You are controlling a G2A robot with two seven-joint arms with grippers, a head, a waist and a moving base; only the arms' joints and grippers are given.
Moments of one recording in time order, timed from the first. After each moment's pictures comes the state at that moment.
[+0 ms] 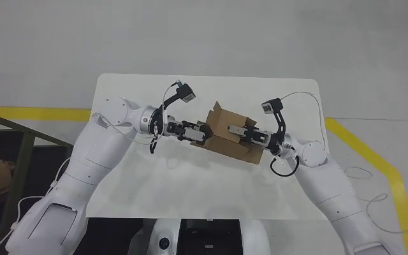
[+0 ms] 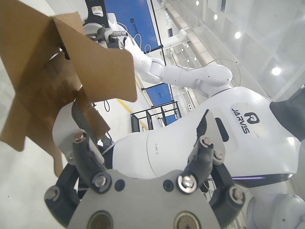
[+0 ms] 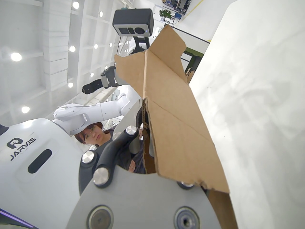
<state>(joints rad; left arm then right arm) 0.88 -1.05 -1.04 -1.45 -0.62 -0.32 -1.44 -1.07 -1.13 1.04 -1.34 0.52 -0.63 0.96</state>
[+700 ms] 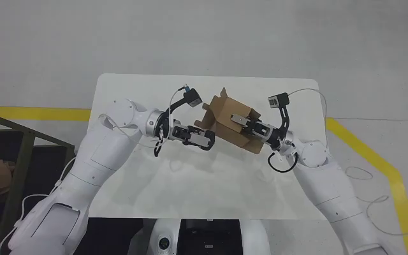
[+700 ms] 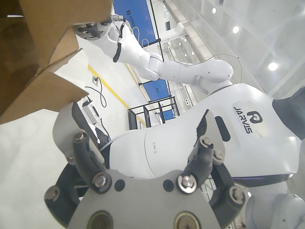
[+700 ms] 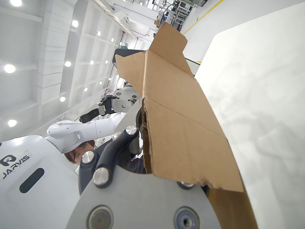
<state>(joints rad) 0.87 -1.06 -1.00 -1.45 -0.62 -0.31 -1.45 -1.09 -1.14 1.07 -1.38 0.45 -0.61 0.82</state>
